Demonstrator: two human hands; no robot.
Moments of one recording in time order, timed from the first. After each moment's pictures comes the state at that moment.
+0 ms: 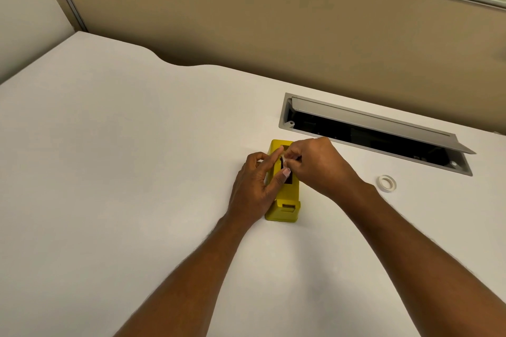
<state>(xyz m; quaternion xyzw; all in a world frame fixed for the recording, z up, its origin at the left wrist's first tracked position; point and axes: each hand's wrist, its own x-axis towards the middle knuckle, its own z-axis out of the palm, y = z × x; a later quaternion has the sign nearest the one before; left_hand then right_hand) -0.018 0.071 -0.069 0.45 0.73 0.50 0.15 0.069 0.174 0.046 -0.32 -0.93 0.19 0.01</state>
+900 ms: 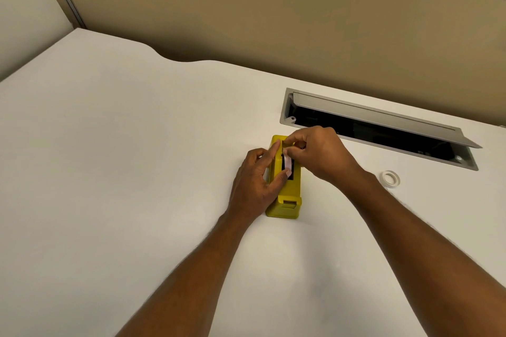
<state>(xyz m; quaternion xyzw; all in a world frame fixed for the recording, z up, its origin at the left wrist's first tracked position) -0.019 0.072 -0.070 0.44 0.74 0.48 0.14 0.063 0.187 0.037 -0.35 -0.89 0.26 0.08</state>
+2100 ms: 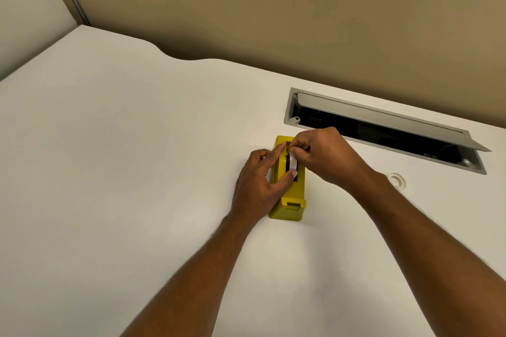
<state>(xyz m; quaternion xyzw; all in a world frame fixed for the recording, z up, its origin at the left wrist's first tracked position) -0.017 0.074 -0.070 0.42 0.75 0.49 0.14 0.066 0.194 0.036 -0.29 -0.93 0.21 0.05</state>
